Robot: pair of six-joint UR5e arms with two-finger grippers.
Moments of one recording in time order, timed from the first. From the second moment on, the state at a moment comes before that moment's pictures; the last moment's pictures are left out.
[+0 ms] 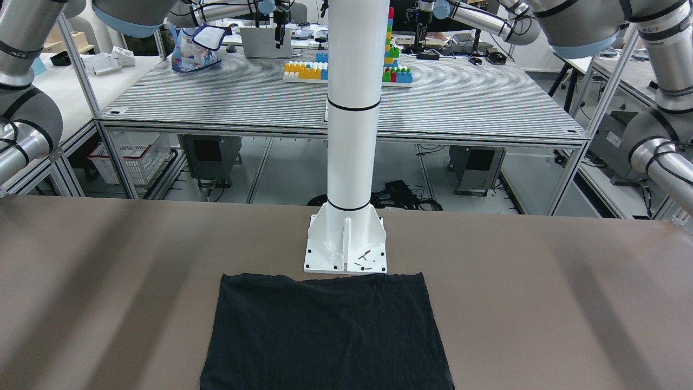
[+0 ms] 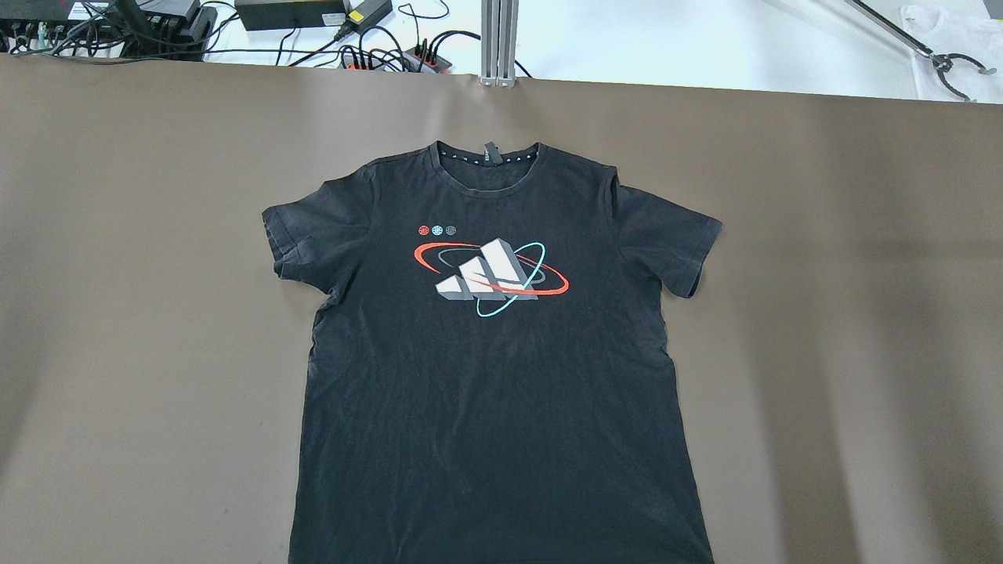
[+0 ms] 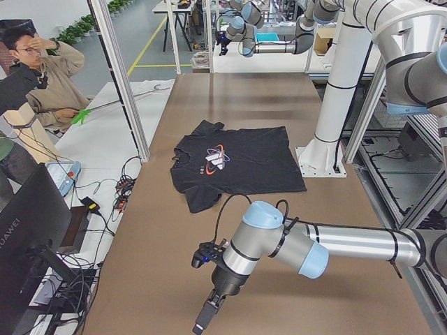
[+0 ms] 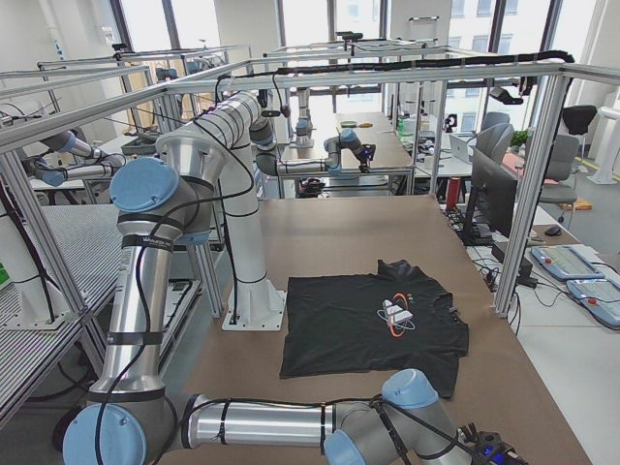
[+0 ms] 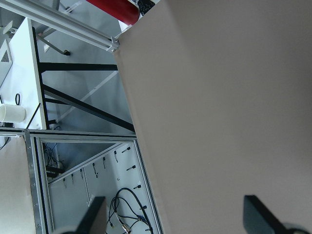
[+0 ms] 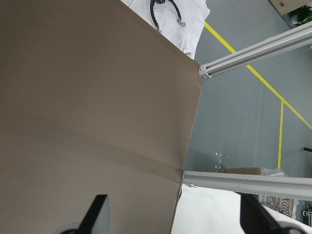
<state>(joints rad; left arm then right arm) -1.62 -1.46 -1.77 -1.98 -1.79 0.20 1.61 -1.55 1.56 -1.03 1.79 -0.17</state>
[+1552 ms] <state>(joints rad) -1.61 -1.40 -1.80 -2.03 -1.79 0.19 1.56 -1.53 1.56 -1.03 2.03 -0.01</state>
